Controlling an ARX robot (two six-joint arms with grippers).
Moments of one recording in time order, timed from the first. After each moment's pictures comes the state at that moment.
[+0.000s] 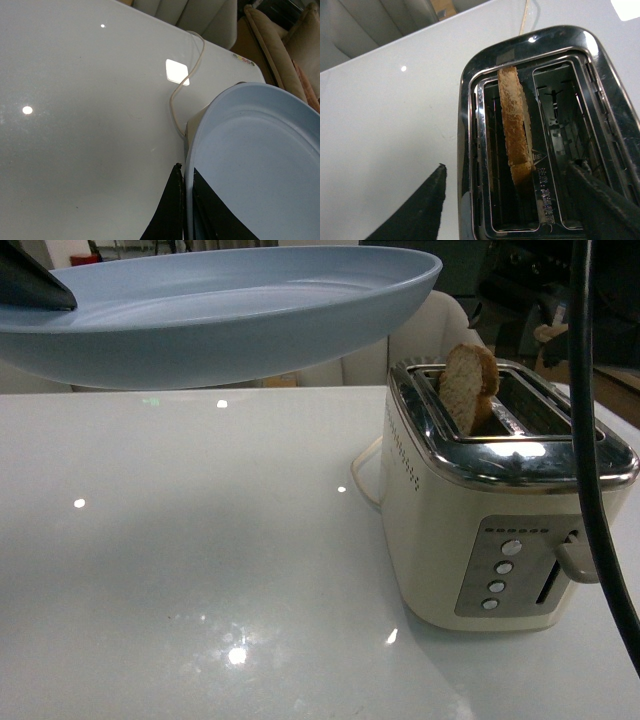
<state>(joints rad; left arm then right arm) -0.22 1.24 0.86 -0.06 0.10 -0.54 0.29 1.59 1.10 -0.05 0.05 0.46</state>
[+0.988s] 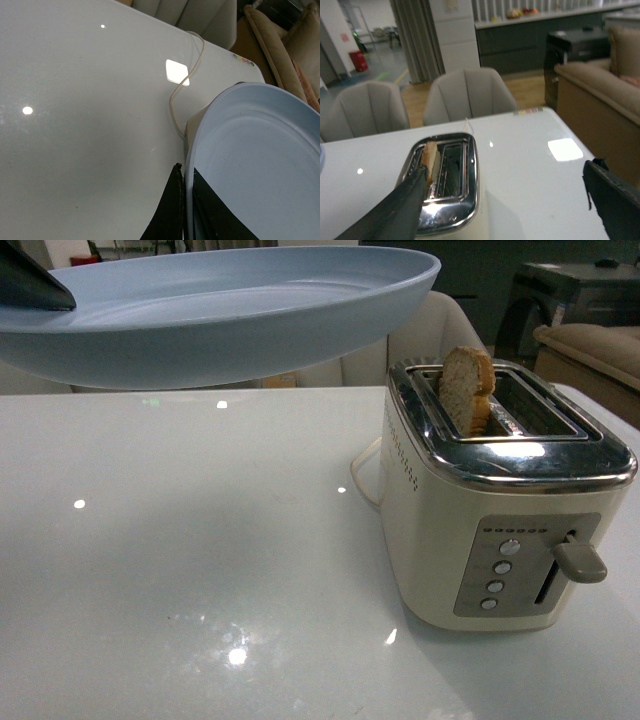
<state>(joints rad) -0.21 1.24 0.86 -0.06 0.10 -0.54 0.09 0.54 0.49 0.05 0.12 0.11</state>
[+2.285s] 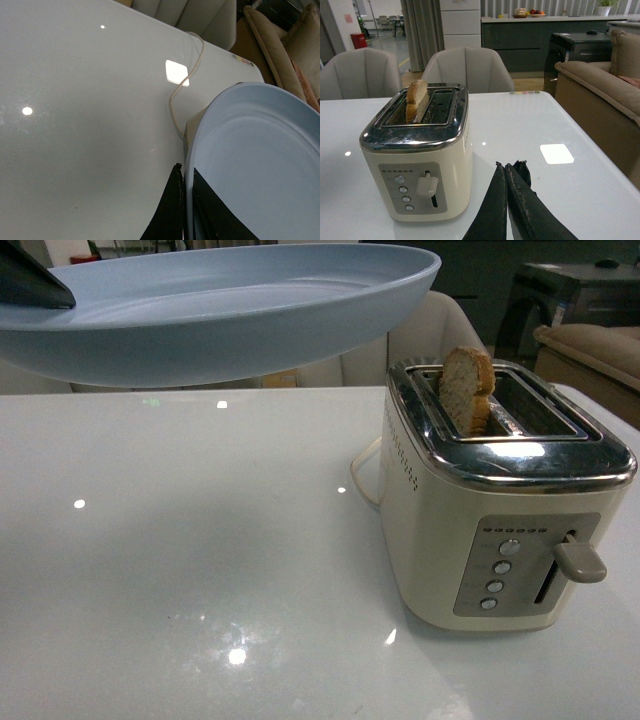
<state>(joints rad) -0.21 1.24 0.86 -0.06 0.10 -0.54 0.00 0.04 0.05 -0.01 0.00 0.00</state>
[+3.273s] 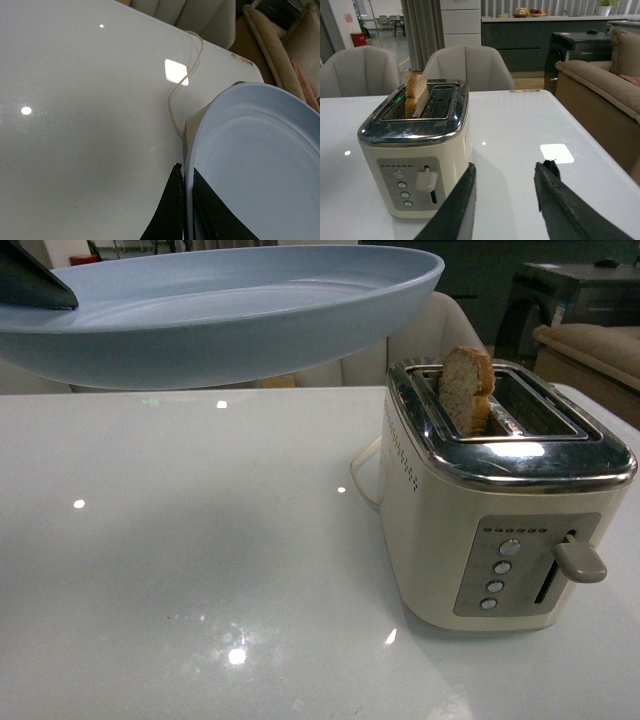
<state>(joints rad) -0.22 1.24 0.86 -0.06 0.10 -0.54 0.00 0.00 0.01 0.00 0.00 0.00</state>
